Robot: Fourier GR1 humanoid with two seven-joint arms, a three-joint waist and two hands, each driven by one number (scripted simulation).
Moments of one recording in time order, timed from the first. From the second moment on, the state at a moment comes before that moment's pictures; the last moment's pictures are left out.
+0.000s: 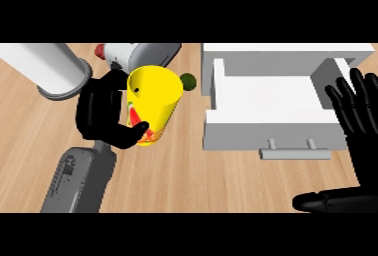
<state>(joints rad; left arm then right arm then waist) -0.41 0.02 0.00 -1.43 0.29 -0.02 -0.34 -0.08 -0.10 -0.09 -2.09 -0.18 0.15 0.17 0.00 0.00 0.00</state>
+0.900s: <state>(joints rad) -0.88 0.00 -0.05 -1.17 0.22 0.22 -0.18 -0.07 -0.11 -0.12 -2.06 -0.19 0.17 0.15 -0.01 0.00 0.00</state>
